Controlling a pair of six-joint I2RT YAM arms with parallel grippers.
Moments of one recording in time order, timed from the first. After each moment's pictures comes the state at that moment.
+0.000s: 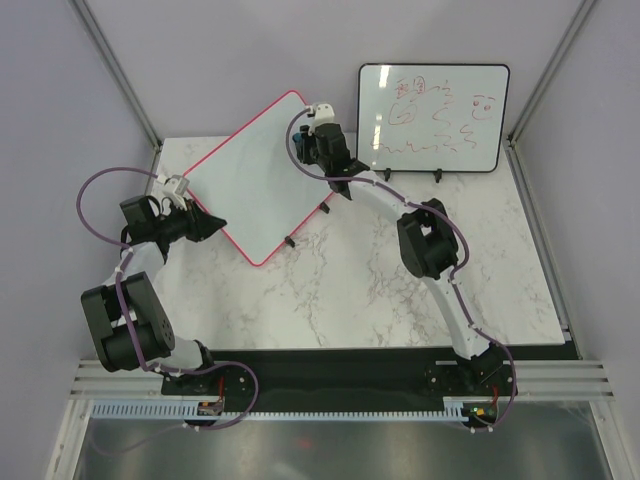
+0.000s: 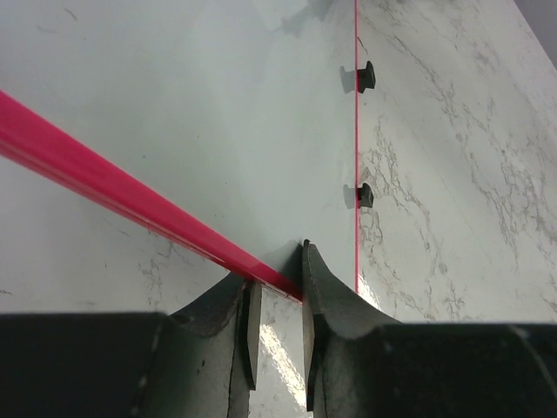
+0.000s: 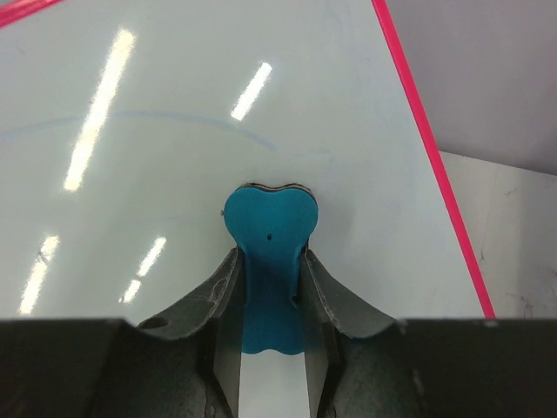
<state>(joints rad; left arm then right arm) 0.36 1.44 0.77 0.04 1.00 0.11 0.60 2.46 2.12 0.14 0.14 0.19</state>
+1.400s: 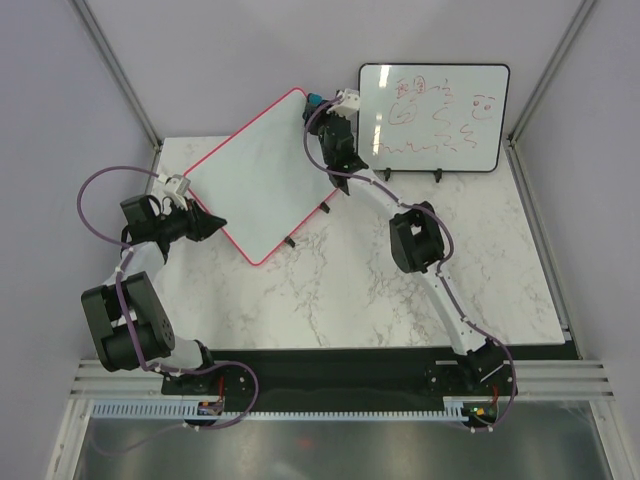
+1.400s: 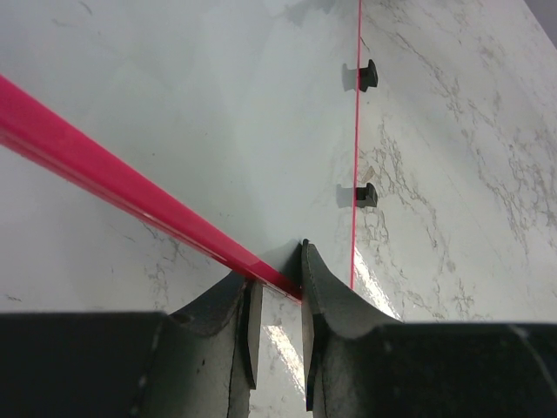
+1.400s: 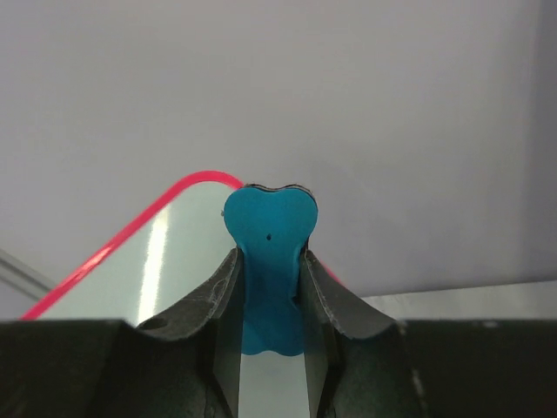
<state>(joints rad) 0.36 1.44 0.77 0.05 1.00 0.14 0.54 2.69 2.41 0.44 0.38 0.43</state>
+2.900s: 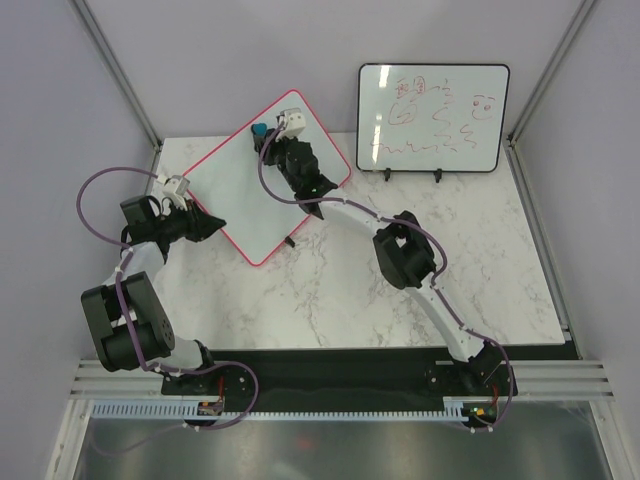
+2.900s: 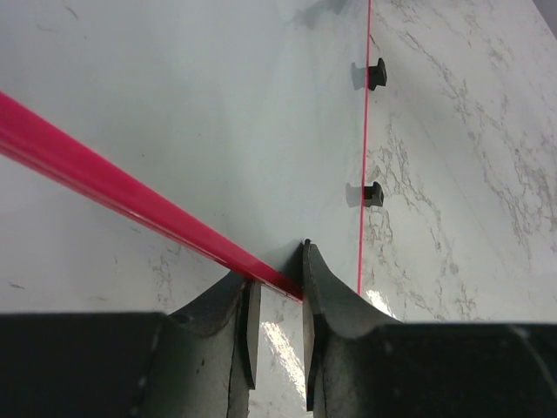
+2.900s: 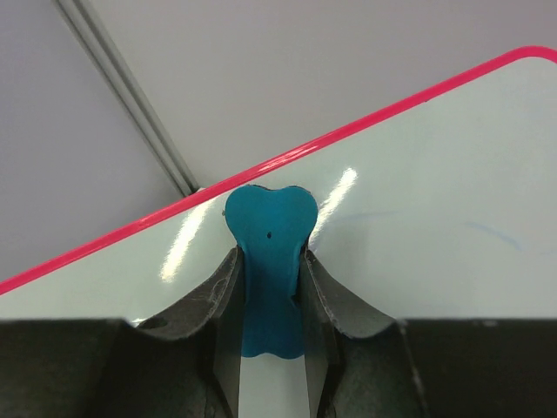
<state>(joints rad) 0.36 1.44 0.77 0.04 0.97 0.13 0.76 2.57 2.24 0.49 0.23 0.25</state>
